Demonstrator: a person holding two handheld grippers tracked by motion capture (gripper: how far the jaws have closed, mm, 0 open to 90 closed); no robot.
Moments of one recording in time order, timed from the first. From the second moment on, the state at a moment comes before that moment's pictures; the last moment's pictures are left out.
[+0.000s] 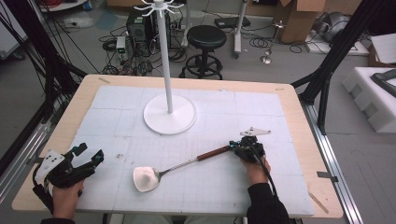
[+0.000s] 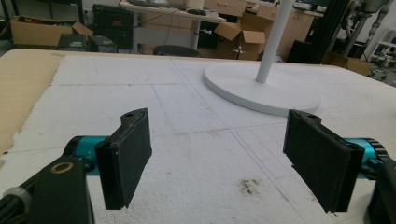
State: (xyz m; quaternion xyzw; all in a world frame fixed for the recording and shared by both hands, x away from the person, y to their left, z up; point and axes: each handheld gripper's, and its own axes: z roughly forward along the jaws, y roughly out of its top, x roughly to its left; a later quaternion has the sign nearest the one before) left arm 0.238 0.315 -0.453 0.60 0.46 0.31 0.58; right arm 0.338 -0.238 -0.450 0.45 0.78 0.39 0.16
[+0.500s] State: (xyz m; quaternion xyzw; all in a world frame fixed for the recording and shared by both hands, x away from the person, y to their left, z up) left arm 0.236 0.314 -0.453 0.61 0.45 0.31 0.58; right arm 0.278 -0.267 -0.426 0.43 0.72 0.49 0.24
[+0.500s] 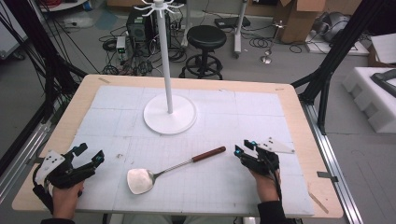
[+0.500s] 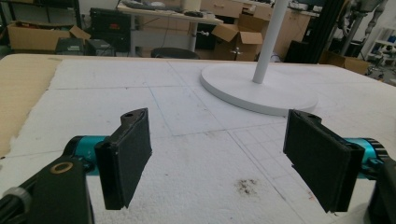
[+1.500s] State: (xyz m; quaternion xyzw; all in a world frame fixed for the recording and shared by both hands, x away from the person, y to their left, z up) left arm 0.236 0.314 -0.453 0.60 0.45 0.31 0.58; right arm 0.232 -0.322 -0.429 0.45 0.67 0.51 0.30
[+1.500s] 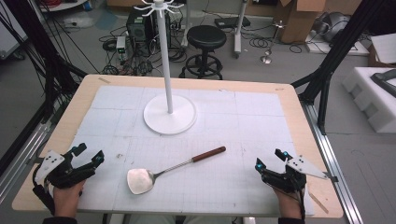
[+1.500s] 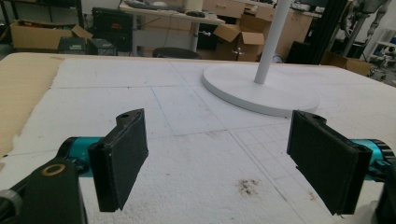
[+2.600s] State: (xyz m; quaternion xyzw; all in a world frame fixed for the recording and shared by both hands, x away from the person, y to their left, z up) left arm 0.264 0.167 -0.385 0.80 0.24 0.10 0.55; right arm 0.230 -0.324 -0.433 0.45 0.67 0.51 0.29
